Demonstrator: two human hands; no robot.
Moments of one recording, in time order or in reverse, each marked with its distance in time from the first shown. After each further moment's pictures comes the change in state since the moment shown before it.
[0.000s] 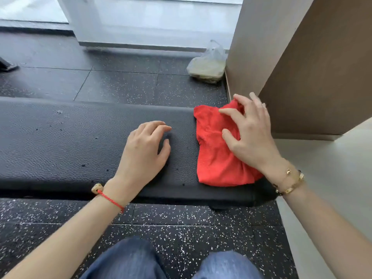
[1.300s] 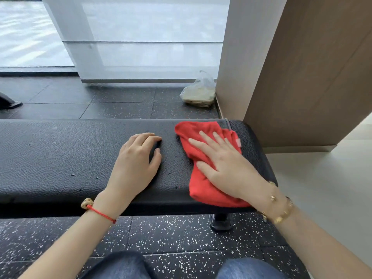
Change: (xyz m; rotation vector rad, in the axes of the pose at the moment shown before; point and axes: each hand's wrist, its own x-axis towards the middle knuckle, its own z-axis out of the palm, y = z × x) left_hand -0.010 -0.004 0.012 0.006 0.054 0.023; right_hand -0.048 -0.012 0.039 0.034 -0.191 -0.165
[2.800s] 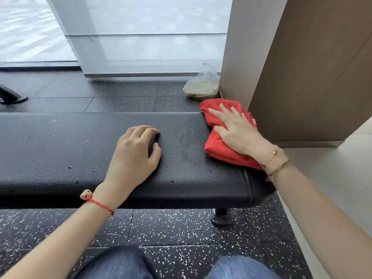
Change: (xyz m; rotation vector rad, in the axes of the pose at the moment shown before) left_hand 0.003 0.004 0.004 0.046 0.037 0.011; right_hand 0.053 0.054 -0.019 0.081 -0.055 0.216
